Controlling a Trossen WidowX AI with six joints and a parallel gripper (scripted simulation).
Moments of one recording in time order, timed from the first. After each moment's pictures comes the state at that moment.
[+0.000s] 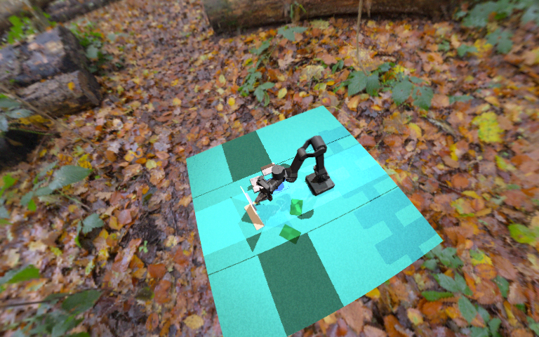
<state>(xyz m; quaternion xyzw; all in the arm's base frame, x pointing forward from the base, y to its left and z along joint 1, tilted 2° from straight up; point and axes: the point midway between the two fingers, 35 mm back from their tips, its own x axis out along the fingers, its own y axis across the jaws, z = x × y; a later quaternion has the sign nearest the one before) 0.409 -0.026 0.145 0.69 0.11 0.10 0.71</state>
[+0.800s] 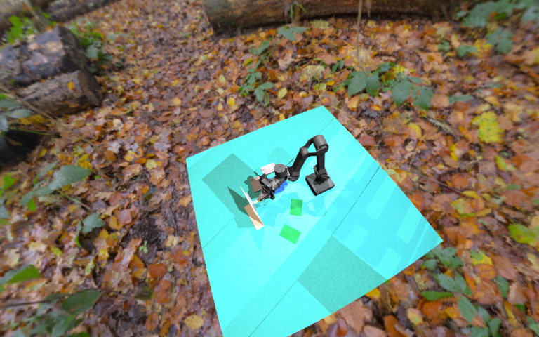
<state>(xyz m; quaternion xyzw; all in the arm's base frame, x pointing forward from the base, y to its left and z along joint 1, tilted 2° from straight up) 0.394 -0.028 0.143 0.69 0.11 0.10 0.71</state>
